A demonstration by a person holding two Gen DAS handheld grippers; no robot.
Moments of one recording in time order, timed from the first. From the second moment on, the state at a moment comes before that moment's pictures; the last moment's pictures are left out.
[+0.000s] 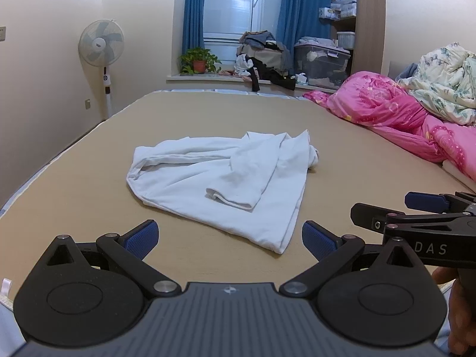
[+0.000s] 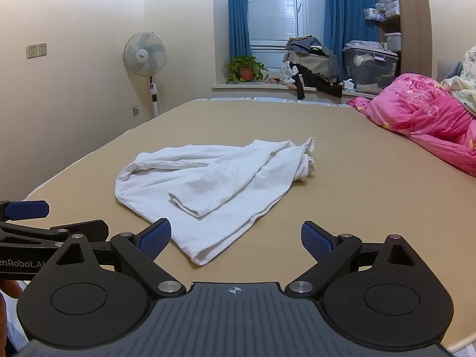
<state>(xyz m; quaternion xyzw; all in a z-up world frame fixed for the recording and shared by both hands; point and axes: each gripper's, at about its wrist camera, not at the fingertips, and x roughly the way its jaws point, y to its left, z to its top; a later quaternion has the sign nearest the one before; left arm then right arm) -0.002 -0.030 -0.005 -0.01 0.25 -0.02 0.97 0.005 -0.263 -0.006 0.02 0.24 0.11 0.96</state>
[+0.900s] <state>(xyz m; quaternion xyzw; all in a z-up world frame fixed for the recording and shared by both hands) 0.006 -0.027 -0.012 -0.01 0.26 -0.02 0.96 0.007 -0.262 -0.007 0.02 0.24 0.11 0.96</state>
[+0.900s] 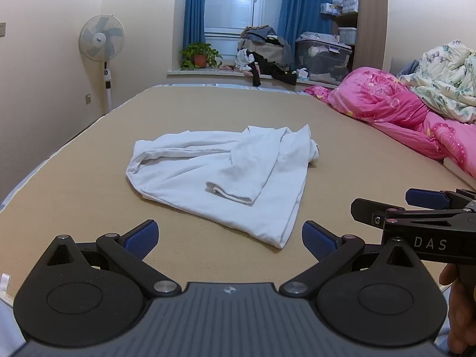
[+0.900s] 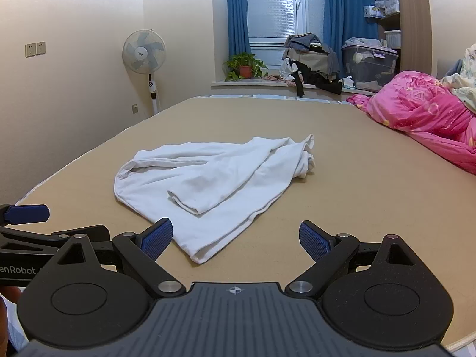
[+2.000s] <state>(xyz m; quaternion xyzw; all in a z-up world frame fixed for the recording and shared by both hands) 0.007 -0.026 -0.020 0.00 0.26 -0.03 0.96 0.046 -0.312 0.022 0.01 0.22 0.08 0.97</state>
